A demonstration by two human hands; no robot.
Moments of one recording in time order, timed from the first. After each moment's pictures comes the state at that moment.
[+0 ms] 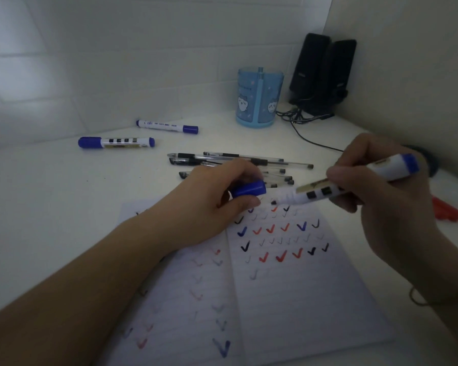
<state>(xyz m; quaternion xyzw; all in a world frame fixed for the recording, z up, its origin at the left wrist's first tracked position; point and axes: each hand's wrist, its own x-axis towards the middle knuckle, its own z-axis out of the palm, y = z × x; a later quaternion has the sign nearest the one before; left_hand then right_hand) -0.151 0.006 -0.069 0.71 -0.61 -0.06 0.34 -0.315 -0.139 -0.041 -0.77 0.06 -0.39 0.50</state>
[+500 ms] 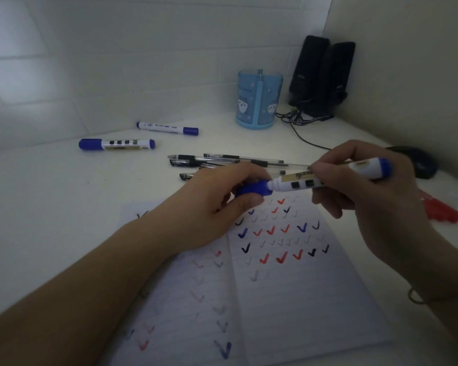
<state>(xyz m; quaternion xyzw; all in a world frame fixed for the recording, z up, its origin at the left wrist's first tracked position) -0.152 0.008 -0.070 0.68 -0.65 0.00 0.34 -0.314 -0.136 -0.039 -0.77 0.08 -0.34 0.53</state>
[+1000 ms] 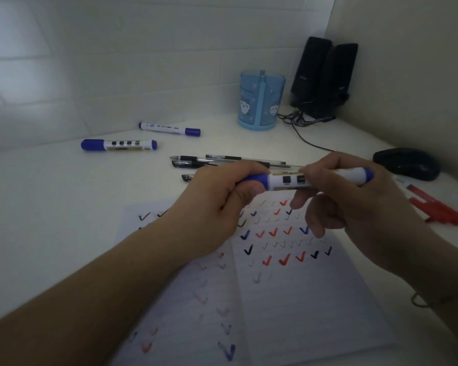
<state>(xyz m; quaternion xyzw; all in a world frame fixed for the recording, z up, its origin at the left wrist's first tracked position) -0.162 0.007 -0.069 0.66 -0.59 -0.01 0.46 -0.309 -0.133 -0.043 -0.76 0.14 -0.24 0.59</state>
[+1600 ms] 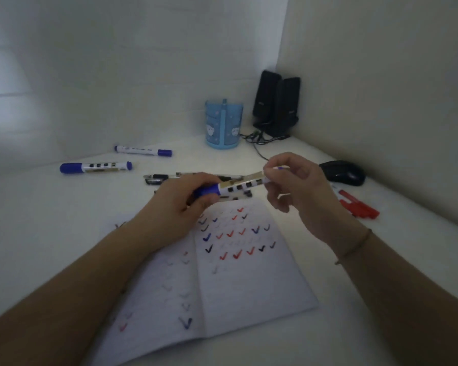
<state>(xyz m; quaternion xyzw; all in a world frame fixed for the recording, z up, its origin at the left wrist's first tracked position) -0.161 0.003 -0.058 0.74 -0.57 0.00 0.36 -0.318 -0.155 -0.032 -0.75 0.16 -0.28 0.58</state>
